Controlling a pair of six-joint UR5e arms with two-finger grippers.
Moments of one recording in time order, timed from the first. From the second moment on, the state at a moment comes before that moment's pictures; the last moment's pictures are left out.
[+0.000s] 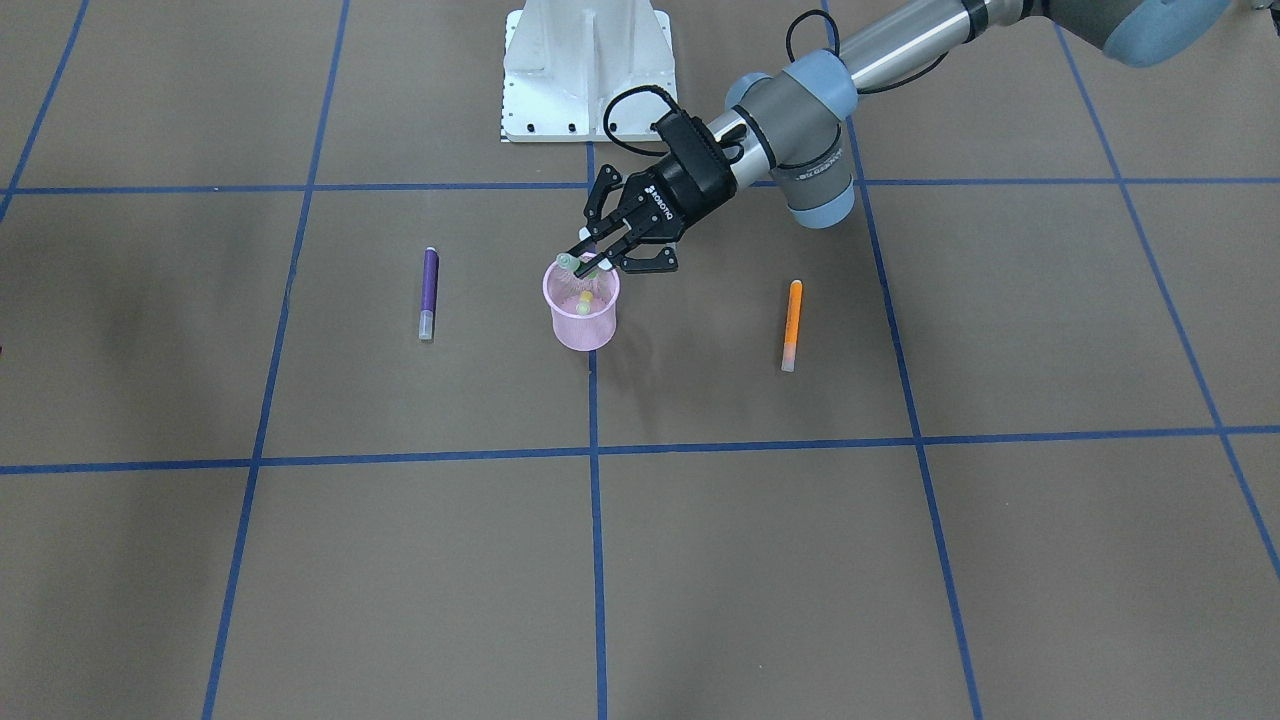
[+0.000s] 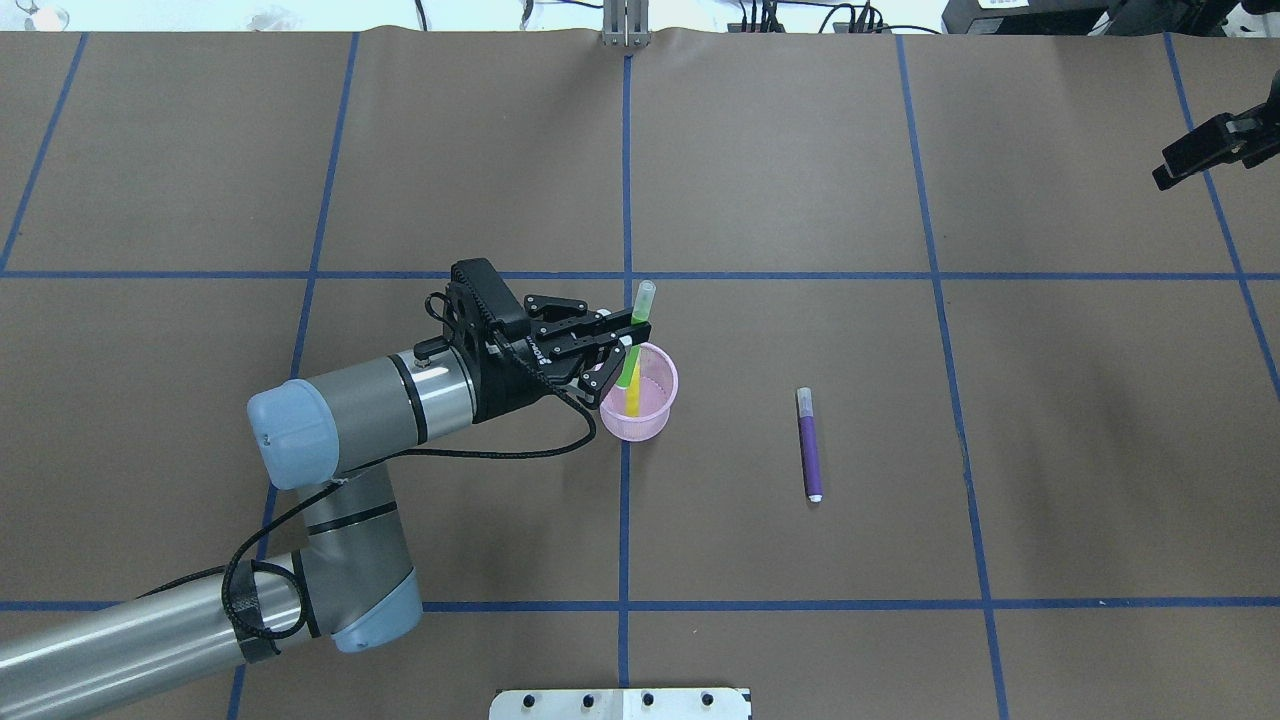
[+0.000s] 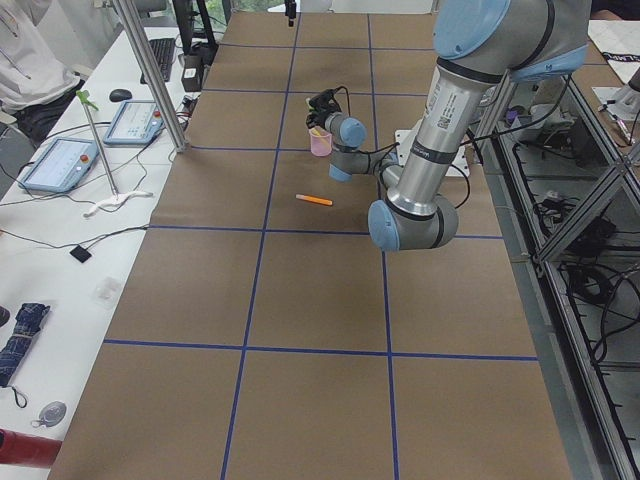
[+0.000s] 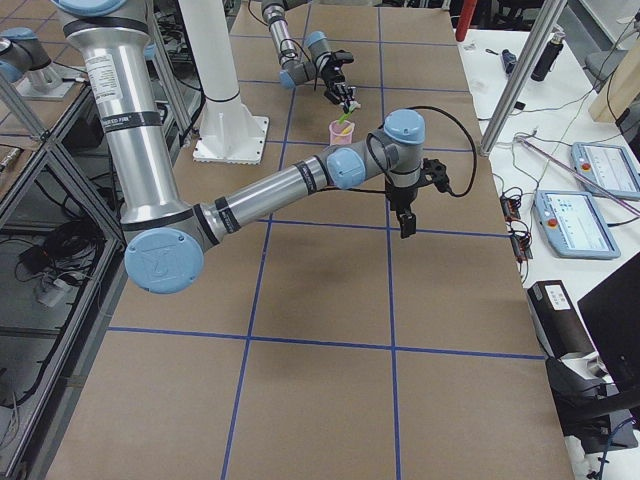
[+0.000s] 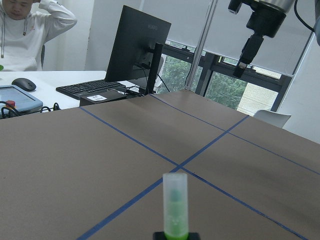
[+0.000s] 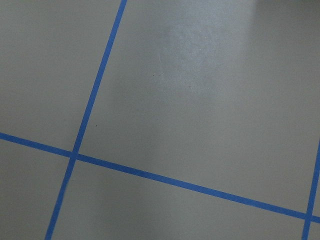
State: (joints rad) left arm -0.41 -2.14 -1.42 -3.09 -1.48 -0.59; right arm 1.28 -1.36 1.82 -1.58 2.23 0.26
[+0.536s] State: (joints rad) left arm -0.38 -2.16 -1.38 -3.11 -1.43 -0.60; right arm 1.28 -1.36 1.82 -1.58 2.23 0.26
